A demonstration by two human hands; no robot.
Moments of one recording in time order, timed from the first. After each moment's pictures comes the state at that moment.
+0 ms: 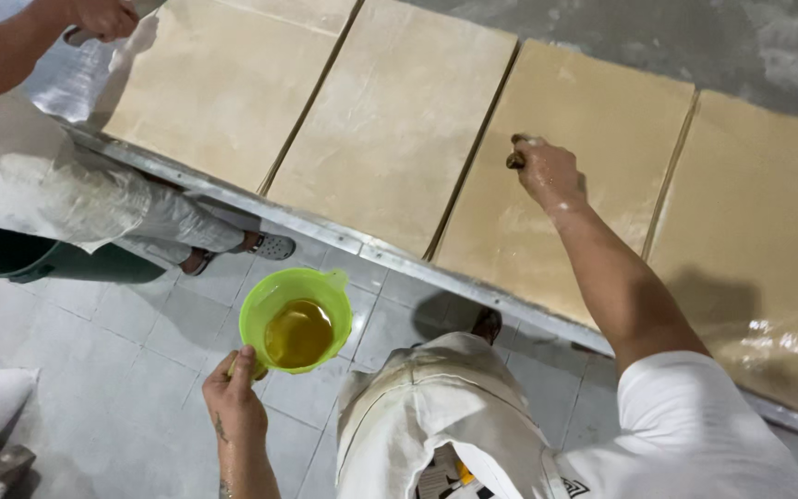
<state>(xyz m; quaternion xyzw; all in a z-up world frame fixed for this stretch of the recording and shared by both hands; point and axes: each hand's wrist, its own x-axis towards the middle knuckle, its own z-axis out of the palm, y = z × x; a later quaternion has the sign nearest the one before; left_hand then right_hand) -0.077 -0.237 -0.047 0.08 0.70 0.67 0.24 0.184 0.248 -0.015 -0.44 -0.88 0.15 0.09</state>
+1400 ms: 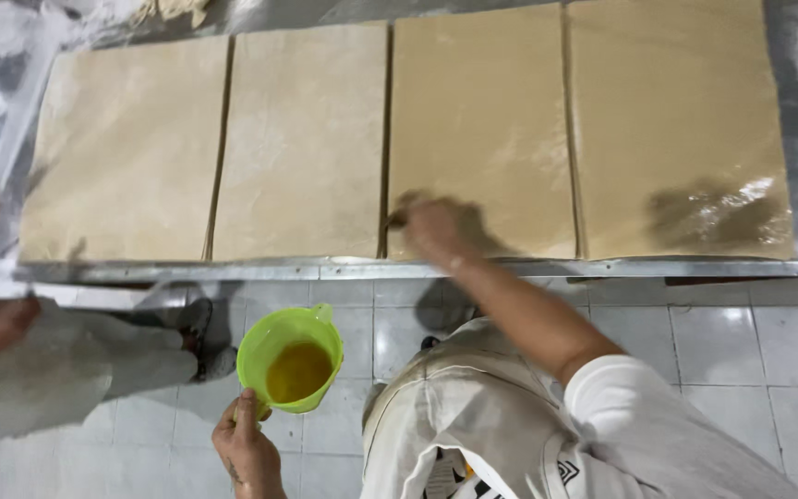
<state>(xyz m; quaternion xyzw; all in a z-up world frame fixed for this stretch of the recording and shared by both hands) -0.109 -0.235 -0.082 0.16 0.73 0.61 0.27 0.179 0.101 0.003 -0.55 -0.80 0.25 -0.01</state>
